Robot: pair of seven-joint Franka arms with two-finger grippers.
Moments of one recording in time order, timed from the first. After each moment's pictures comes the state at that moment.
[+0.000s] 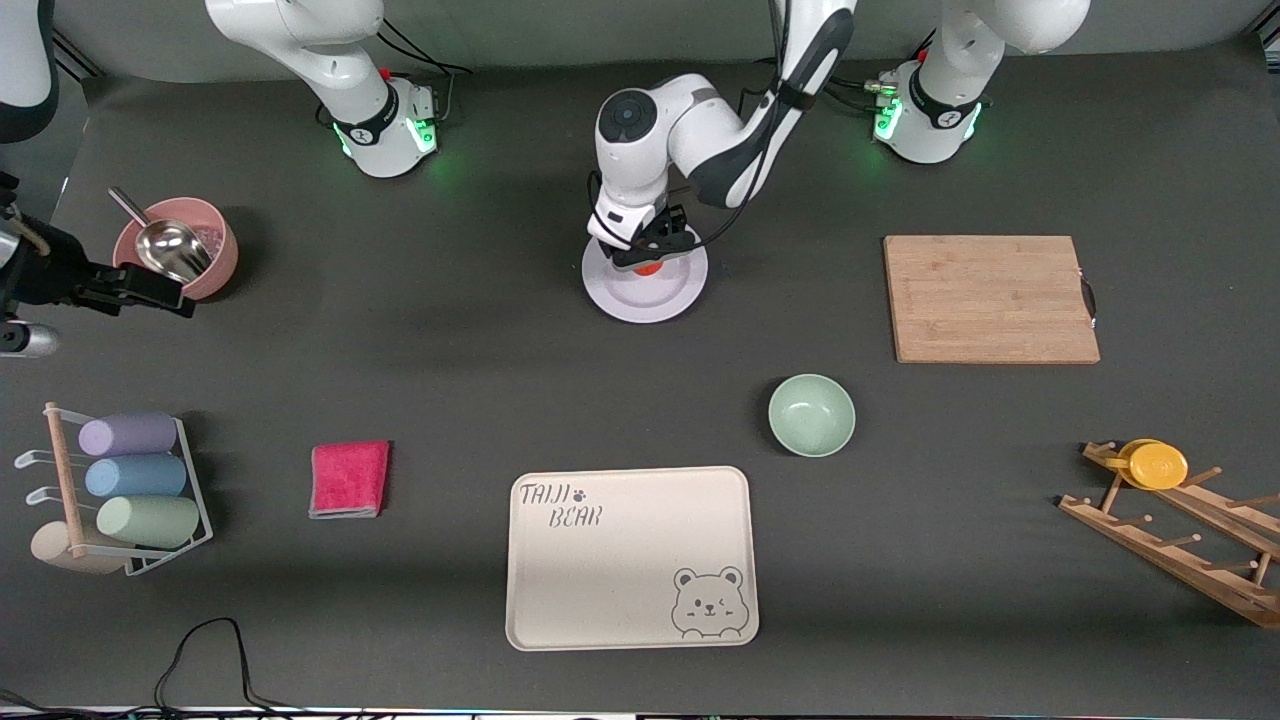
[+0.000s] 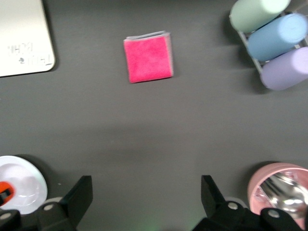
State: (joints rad) left arm -1.03 0.46 -0.02 -1.93 -0.05 2.36 -1.30; right arm 0.00 -0.01 -0.07 -1.71 0.09 1.60 0.02
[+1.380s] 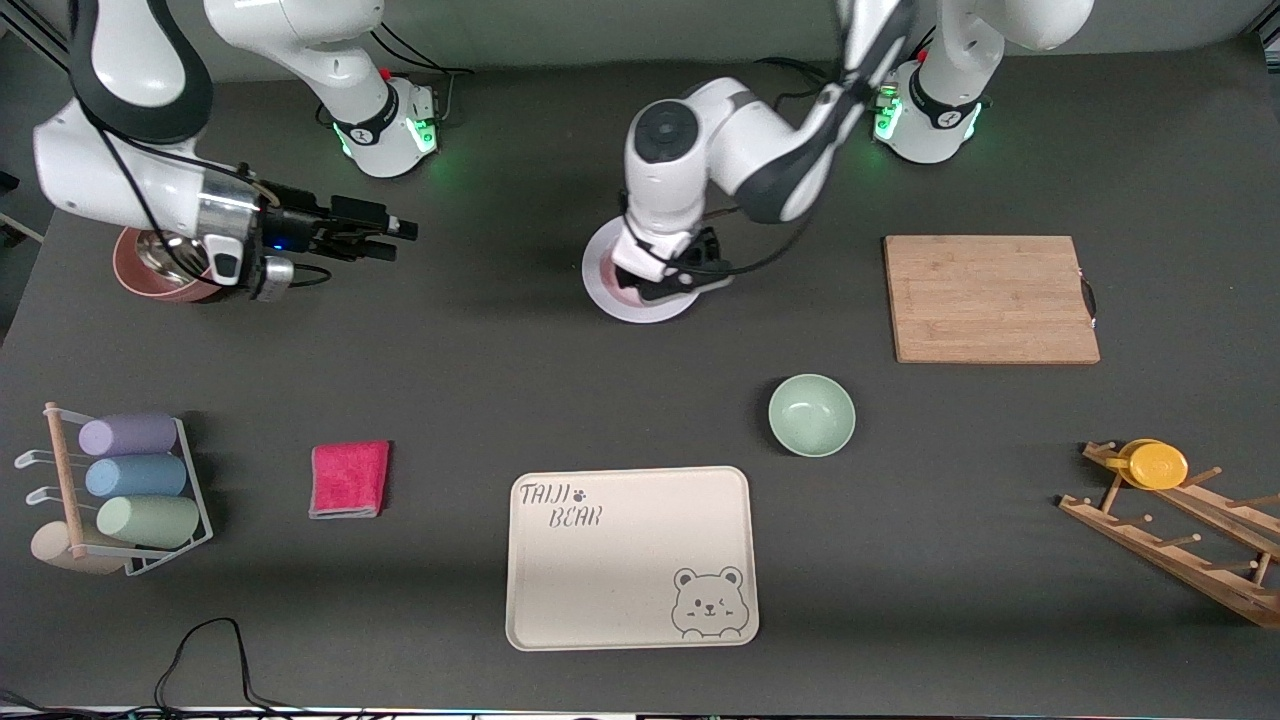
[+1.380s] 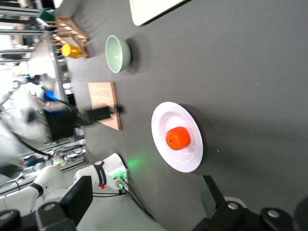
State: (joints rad) left arm -0.86 0.30 0.02 -1.84 -0.05 2.16 -1.12; right arm 0.12 -0.29 -0.07 -2.49 1.00 1.92 -0.37
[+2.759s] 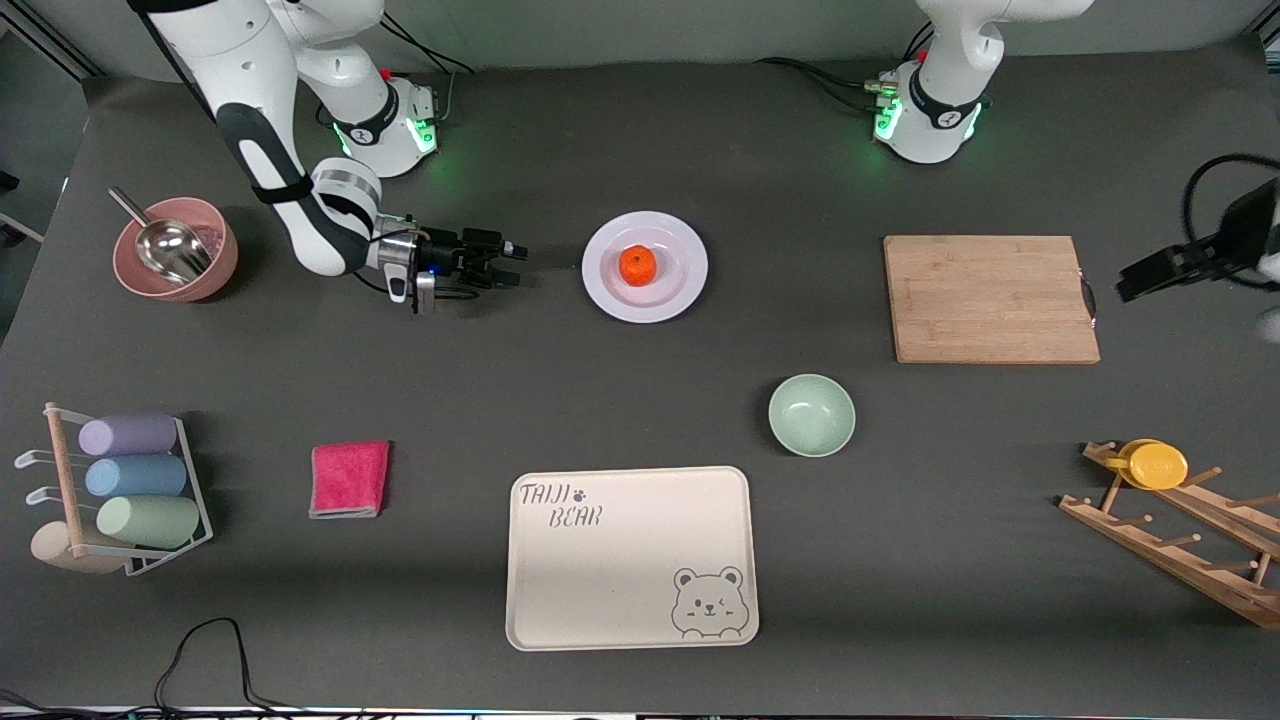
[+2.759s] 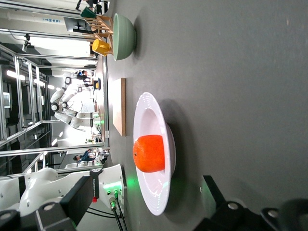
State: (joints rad) left arm -0.13 0.01 0.18 -1.57 0.02 1.47 -0.13; right arm 0.21 0.25 0.09 -2.71 1.85 2.02 -1.40
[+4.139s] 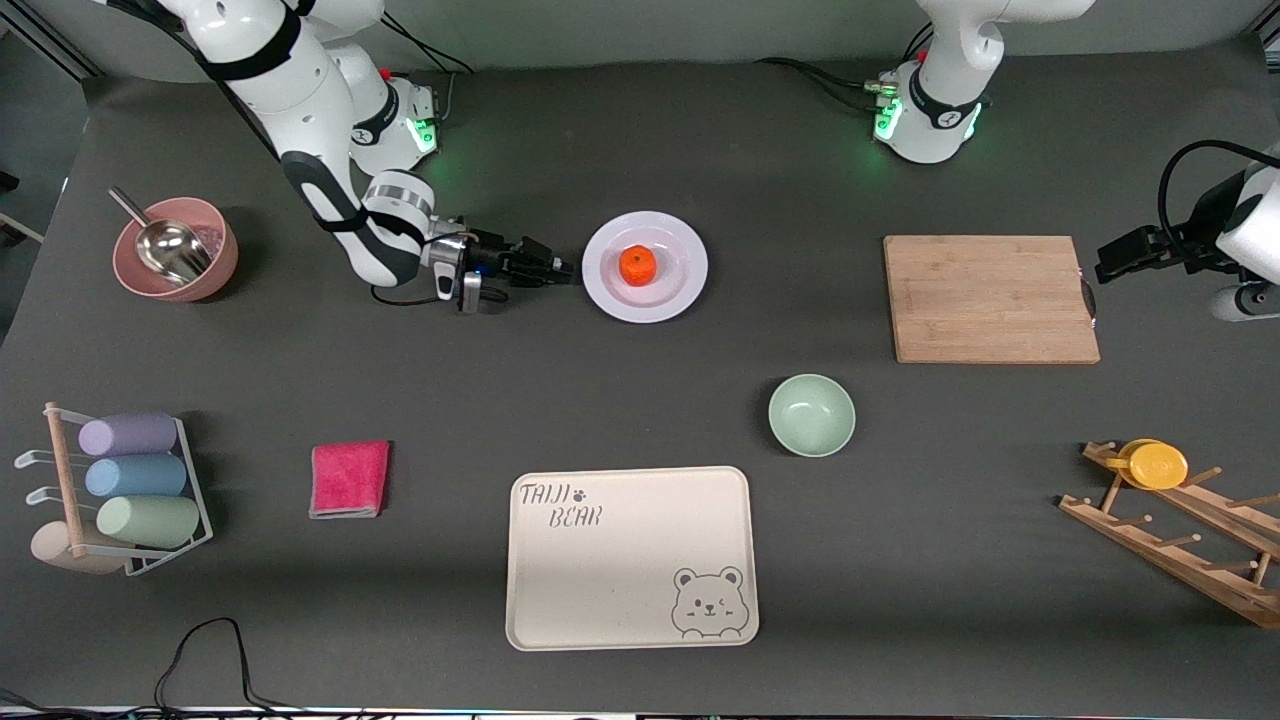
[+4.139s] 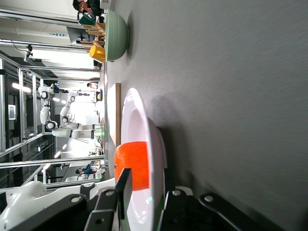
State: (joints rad) left arm -0.16 -0.04 0.17 -1.71 0.02 1.55 -0.09; right arm 0.25 0.44 0.23 -2.63 2.15 2.03 -1.60
